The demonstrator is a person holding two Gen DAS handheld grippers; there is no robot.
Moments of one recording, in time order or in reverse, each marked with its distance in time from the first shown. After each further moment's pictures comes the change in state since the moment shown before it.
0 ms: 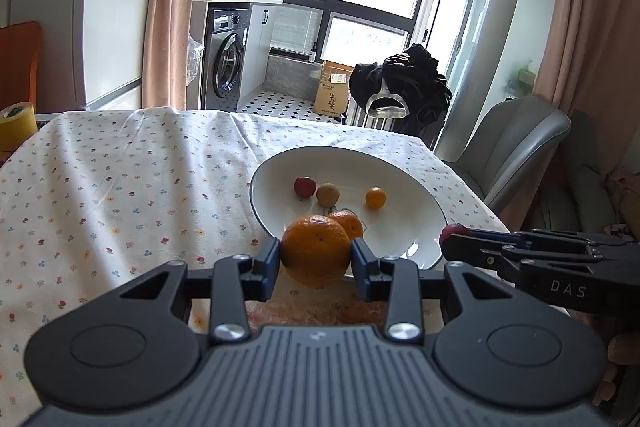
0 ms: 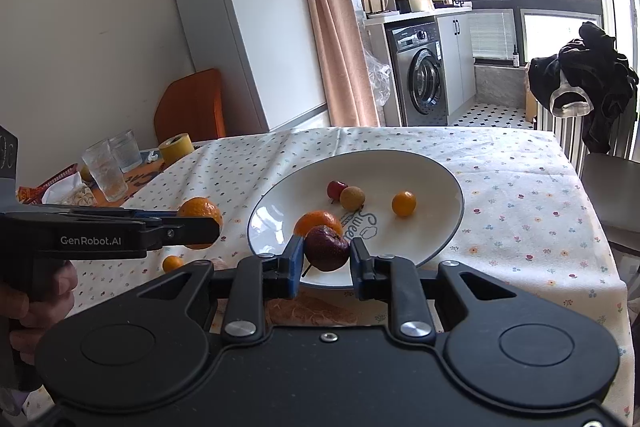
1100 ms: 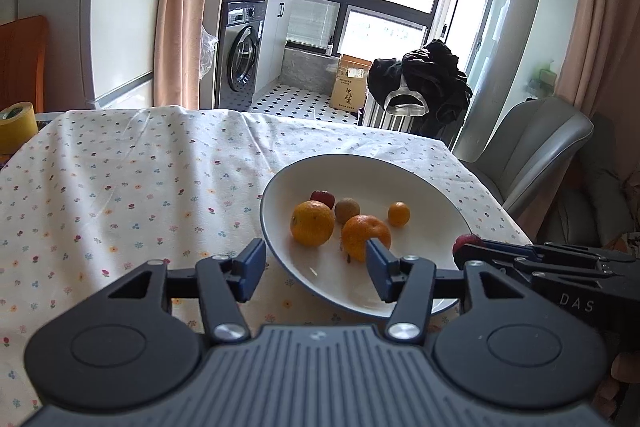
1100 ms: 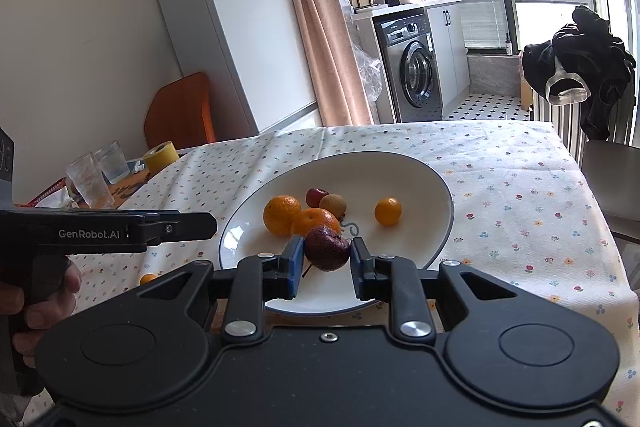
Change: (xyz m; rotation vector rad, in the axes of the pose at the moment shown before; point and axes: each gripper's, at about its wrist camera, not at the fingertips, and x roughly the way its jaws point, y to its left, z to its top) left arm 0.028 0.006 0.018 -0.020 0.022 0.052; right arm 0.022 -0.018 0.009 0.051 0.009 -0.002
